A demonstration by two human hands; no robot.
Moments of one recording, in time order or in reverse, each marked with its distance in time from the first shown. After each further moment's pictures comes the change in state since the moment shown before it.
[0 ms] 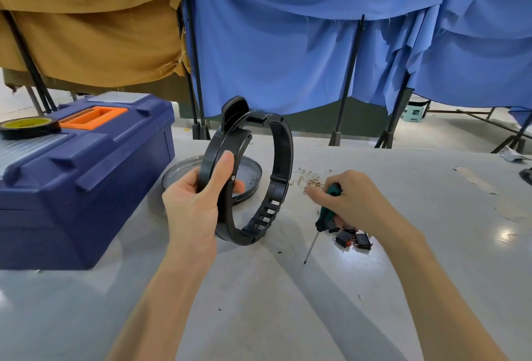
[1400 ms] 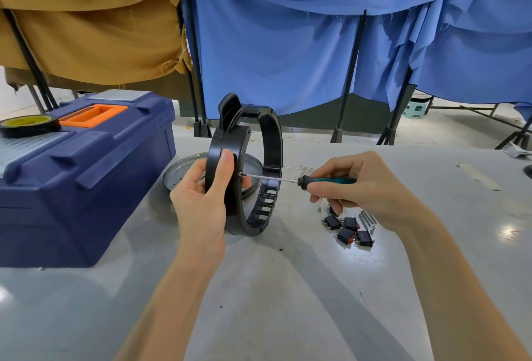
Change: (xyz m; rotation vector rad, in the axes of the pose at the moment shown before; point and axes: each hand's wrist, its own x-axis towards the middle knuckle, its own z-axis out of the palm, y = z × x) left_hand 0.000 -0.009 0.008 -0.114 -0.010 0.069; right_hand -0.017 -0.020 -0.031 0.628 -0.180 -0.192
